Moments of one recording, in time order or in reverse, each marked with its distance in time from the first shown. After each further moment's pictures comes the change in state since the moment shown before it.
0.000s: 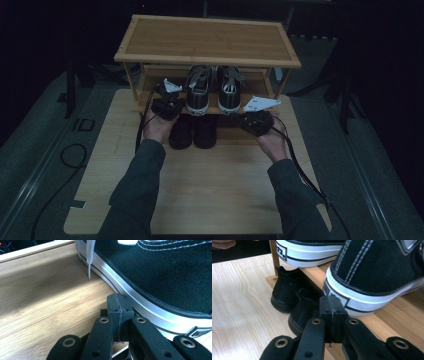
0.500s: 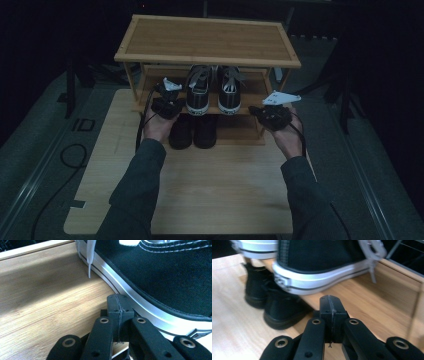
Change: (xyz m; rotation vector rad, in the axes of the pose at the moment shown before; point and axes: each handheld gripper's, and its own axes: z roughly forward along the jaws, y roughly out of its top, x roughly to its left) left arm 0.002 0.002 0.001 0.006 -0.014 -0.019; right arm -0.037 -0.013 -0.027 0.012 -0.136 0.070
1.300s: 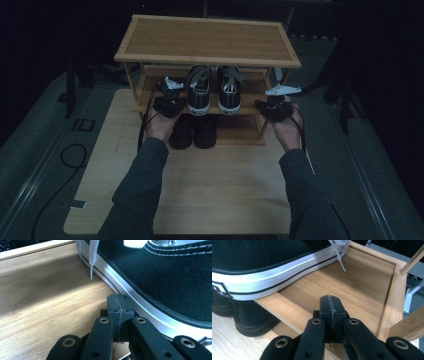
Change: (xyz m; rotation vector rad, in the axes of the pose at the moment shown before) left arm -0.003 0.004 0.006 0.002 0.016 -0.016; right arm -0.026 0.000 0.018 0.067 -0.114 0.112
